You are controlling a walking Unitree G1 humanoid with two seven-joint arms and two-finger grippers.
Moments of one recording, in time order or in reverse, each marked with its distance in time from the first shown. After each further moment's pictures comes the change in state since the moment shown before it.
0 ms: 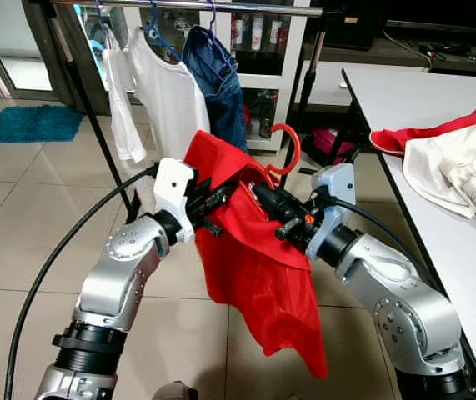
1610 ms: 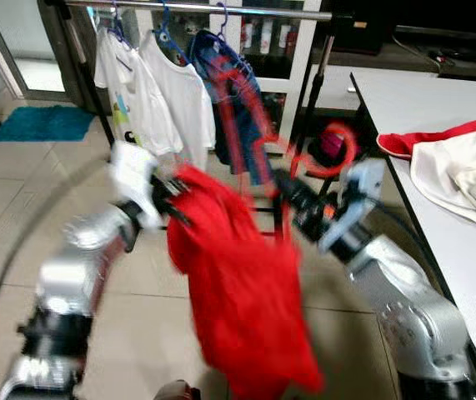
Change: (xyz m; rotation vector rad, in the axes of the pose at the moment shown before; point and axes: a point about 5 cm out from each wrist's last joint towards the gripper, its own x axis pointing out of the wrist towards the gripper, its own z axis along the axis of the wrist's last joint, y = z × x) left arm -0.020 0.026 0.000 -0.028 0.090 0.000; right arm -0.006 -0.018 0.009 0.113 -0.164 -0.168
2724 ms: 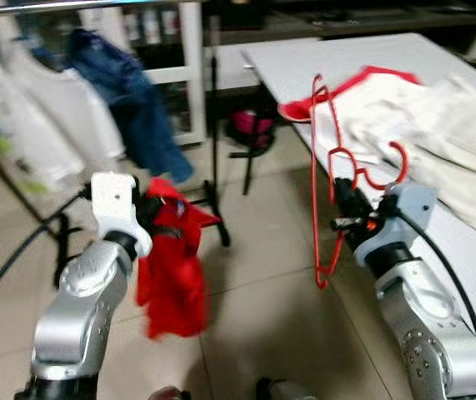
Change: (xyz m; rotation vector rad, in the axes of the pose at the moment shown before) left arm -0.038 -0.007 0.003 -0.039 -0.087 0.478; right arm -0.042 -0.025 0.001 -0.182 -0.014 -0.361
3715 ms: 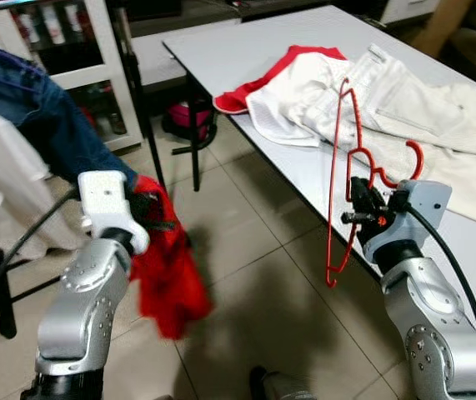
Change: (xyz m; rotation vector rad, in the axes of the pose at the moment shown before) left arm 0.000 -0.003 -0.004 -0.089 0.050 0.014; right arm 0.002 -0.009 -0.002 0.011 0.017 -0.107
